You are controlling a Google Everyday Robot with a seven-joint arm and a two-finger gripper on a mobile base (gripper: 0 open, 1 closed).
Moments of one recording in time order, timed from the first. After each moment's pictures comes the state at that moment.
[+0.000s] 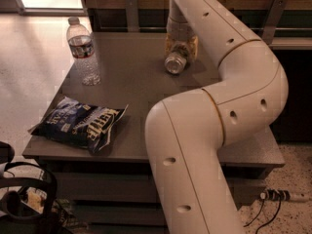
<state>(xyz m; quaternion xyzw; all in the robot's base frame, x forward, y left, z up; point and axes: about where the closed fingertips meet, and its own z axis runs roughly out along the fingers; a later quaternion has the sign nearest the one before) 0.783 -0.109 0.835 0.15 0.98 -0.01 0.11</state>
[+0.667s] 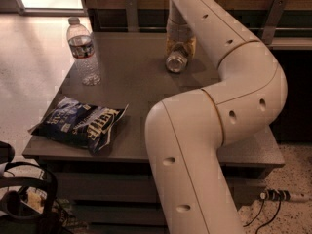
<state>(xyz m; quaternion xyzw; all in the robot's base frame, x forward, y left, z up) 0.793 -0.106 0.827 0.15 0.98 0.00 0.12</state>
